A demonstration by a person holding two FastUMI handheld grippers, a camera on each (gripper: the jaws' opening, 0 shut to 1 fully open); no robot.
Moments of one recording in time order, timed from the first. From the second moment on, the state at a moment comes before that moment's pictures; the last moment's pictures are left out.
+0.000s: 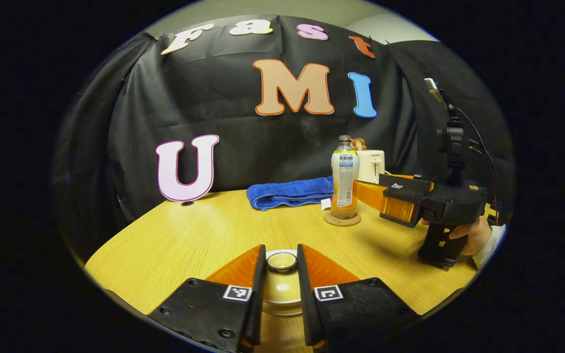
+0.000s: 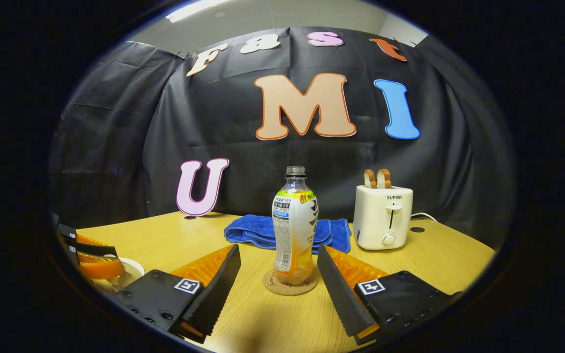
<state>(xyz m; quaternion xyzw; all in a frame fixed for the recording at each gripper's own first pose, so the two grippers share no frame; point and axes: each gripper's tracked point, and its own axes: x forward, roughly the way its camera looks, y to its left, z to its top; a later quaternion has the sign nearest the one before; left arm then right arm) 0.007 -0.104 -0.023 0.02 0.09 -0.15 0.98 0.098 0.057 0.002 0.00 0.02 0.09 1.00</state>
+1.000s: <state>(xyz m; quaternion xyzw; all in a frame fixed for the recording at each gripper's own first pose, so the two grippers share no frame) -0.025 -0.054 0.035 0.00 -0.02 -0.01 1.00 -0.027 0.058 0.010 -0.04 -0.01 0.06 1.00</state>
